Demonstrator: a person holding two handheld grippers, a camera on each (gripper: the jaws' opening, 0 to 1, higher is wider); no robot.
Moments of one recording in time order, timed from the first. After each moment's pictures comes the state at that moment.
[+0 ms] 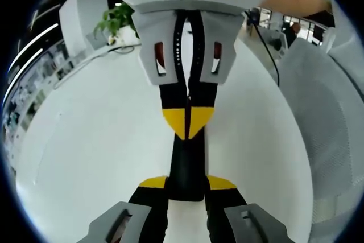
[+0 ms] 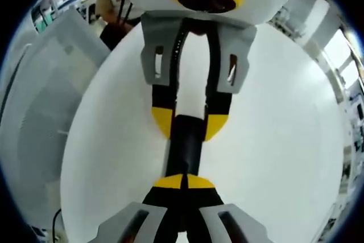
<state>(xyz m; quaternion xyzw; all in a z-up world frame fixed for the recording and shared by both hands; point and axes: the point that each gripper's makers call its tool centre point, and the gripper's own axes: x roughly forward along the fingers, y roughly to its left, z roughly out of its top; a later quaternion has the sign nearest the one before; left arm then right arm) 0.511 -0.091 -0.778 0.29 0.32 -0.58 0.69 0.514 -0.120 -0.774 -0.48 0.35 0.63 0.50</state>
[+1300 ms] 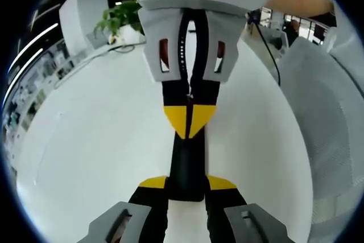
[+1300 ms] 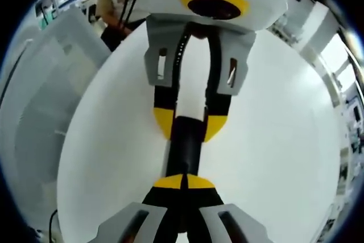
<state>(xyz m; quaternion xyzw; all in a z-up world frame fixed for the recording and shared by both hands) 0.510 -0.091 -0.778 0.29 0.33 -0.58 0.69 0.514 -0.121 -0.771 -0.47 0.32 0.64 0.52</state>
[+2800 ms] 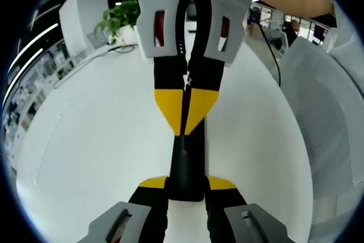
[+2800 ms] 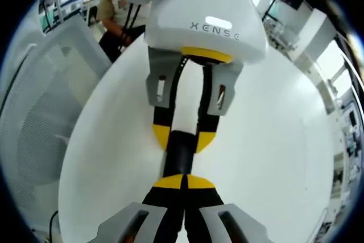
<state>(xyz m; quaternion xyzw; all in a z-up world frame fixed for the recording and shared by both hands) 0.510 -0.091 -0.777 0.29 0.32 -0.58 0.69 0.517 -0.109 -0.751 -0.47 0.30 0.64 0.53</state>
